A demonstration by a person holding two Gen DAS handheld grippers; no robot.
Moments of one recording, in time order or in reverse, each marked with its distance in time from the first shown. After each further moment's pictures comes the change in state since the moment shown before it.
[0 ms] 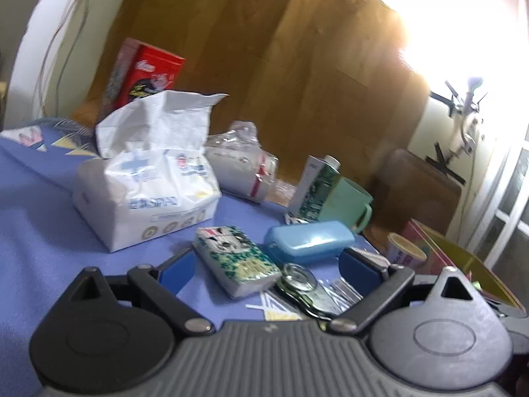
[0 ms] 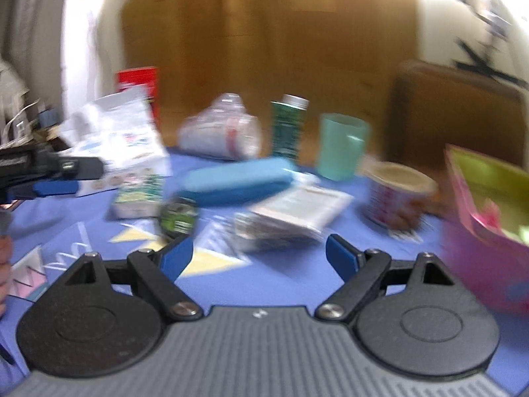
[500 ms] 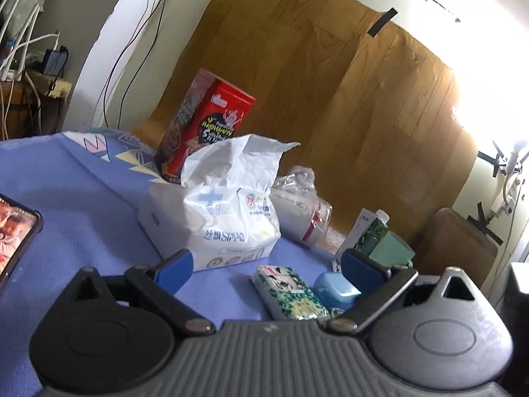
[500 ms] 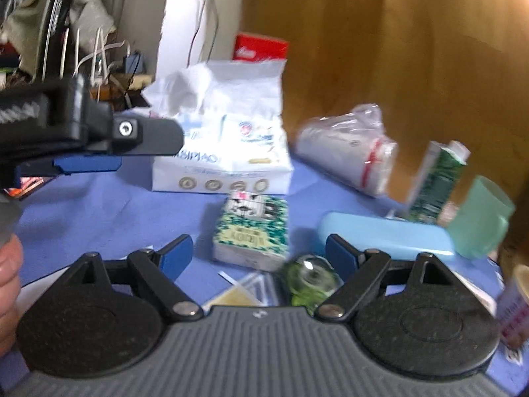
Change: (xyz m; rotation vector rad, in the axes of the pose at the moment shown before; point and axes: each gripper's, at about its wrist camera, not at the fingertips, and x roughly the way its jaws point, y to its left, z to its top) left arm -0.019 0.024 0.005 -0.131 -0.146 0.156; right arm 0.086 0.093 0.037 -0.281 0.067 0.240
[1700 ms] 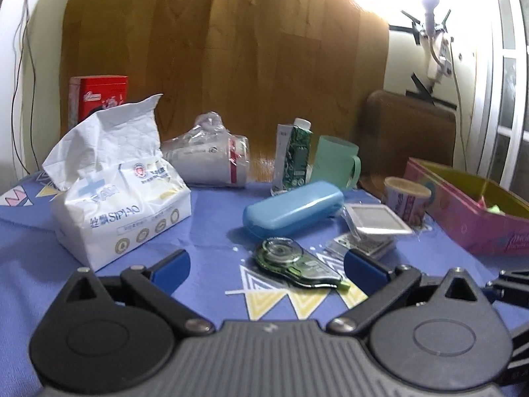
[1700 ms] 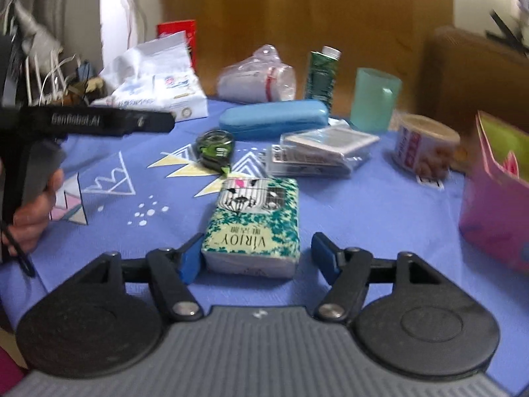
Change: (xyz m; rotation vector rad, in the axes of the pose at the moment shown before) left arm 0.016 -0.080 -0.040 0.461 0.190 -0.116; right arm -0.125 -0.034 -0.101 0.292 0.070 -0.130
